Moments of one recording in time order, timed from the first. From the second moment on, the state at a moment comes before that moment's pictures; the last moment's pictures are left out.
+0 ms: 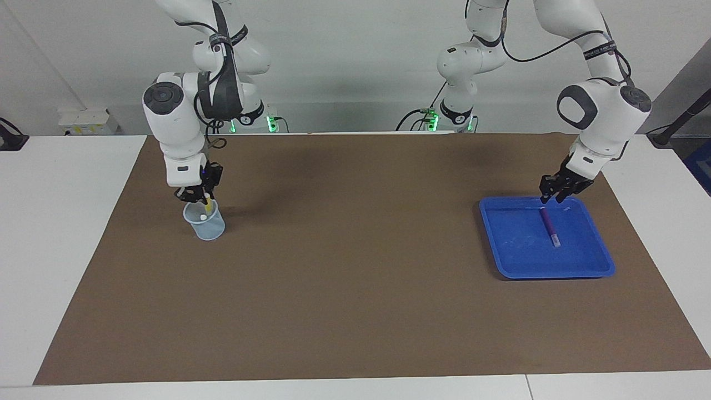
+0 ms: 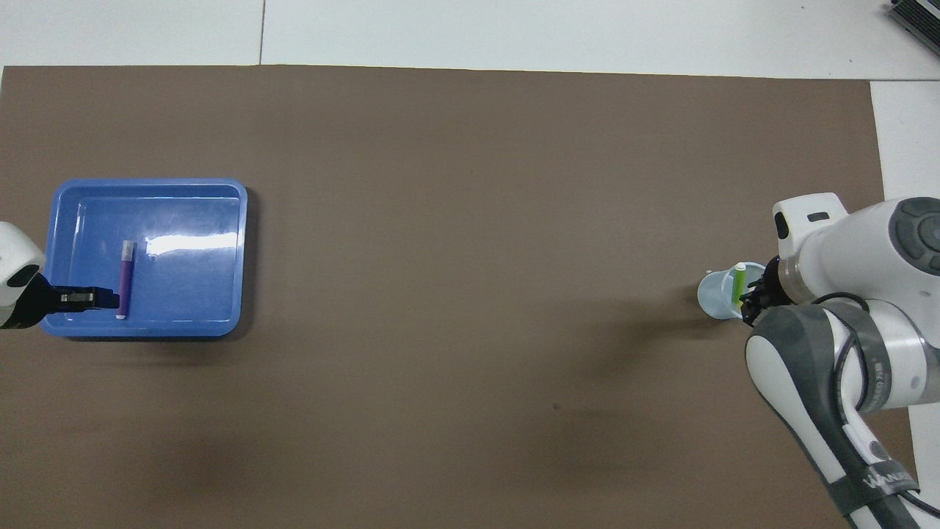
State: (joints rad) left arm 0.24 0.00 -0.02 -2.23 -0.10 2.28 0.29; right arm -0.07 -0.05 0.10 -2.18 -0.11 2.09 -0.83
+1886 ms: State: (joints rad) left arm 0.24 0.26 -0.02 -2.13 -0.10 2.51 0.30; right arm -0.04 -0.07 0.17 -1.93 0.02 1.76 -0.82
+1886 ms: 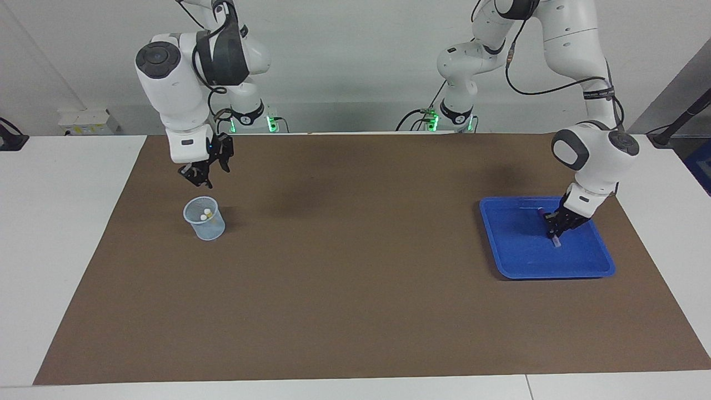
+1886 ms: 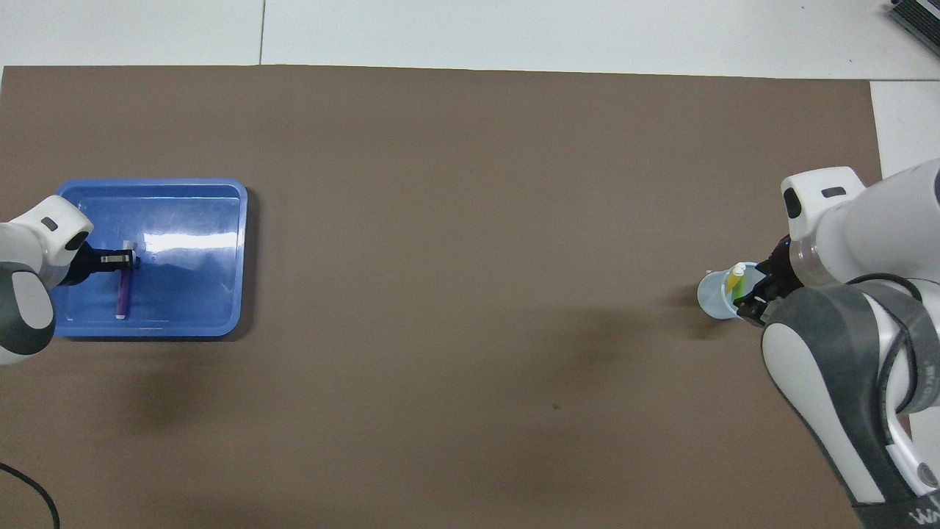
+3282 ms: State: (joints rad) left arm 0.10 0.08 -0.06 -1.96 -0.27 1.96 -0.45; right arm 0.04 -0.07 0.27 -1.95 0.45 1.85 0.25
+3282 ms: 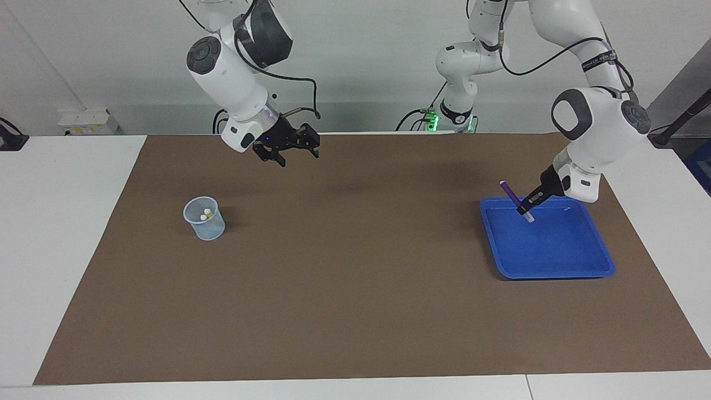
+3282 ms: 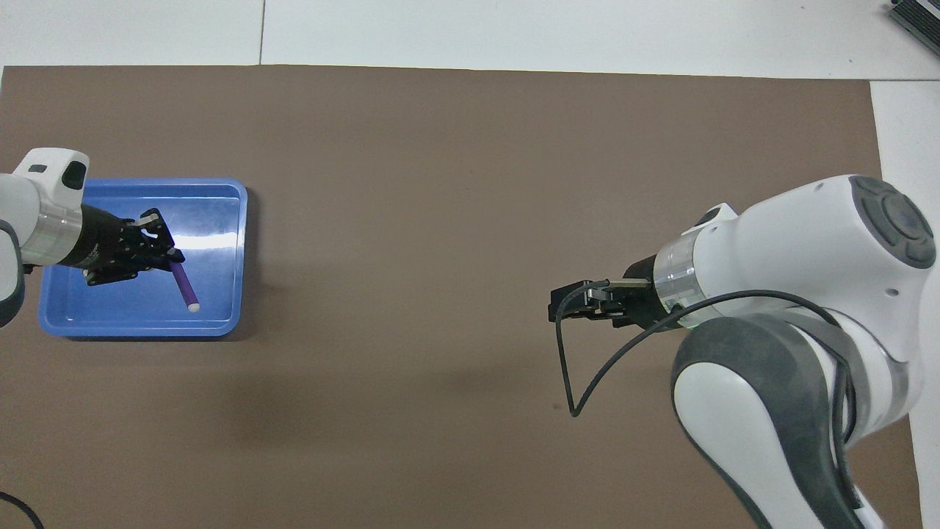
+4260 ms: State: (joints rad) left arm -0.12 -0.24 -0.06 -2.14 -0.42 1.93 -1.18; right arm 0.12 -0.07 0.27 -1.96 0.73 2.08 0.61
